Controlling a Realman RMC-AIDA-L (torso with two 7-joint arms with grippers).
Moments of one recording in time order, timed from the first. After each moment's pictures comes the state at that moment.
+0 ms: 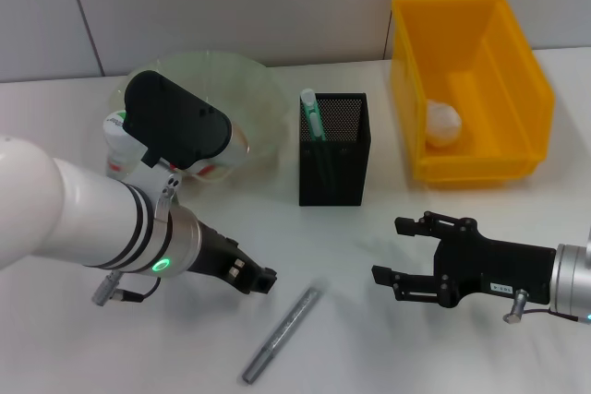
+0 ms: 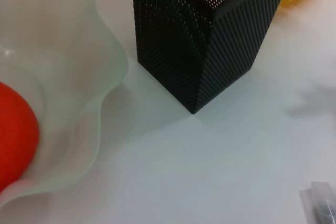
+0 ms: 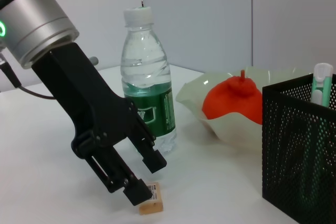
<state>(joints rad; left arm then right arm) -0.53 -2.08 1.88 1.31 2.57 1.09 -2.87 0.37 2.08 2.25 0.52 1.39 -1.32 1.02</state>
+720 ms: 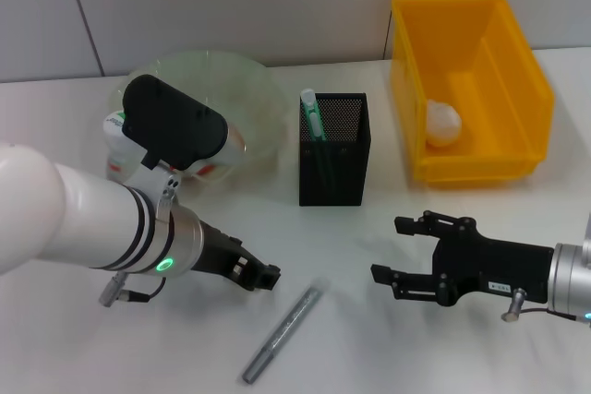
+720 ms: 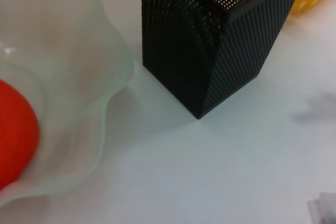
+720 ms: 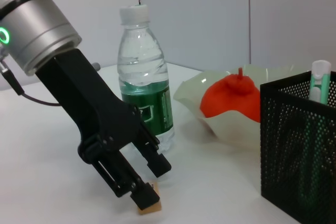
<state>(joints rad) -0.54 -2.08 1.88 1.25 2.54 1.02 -2.87 0.38 2.08 2.25 0.51 1.39 -1.30 1.02</state>
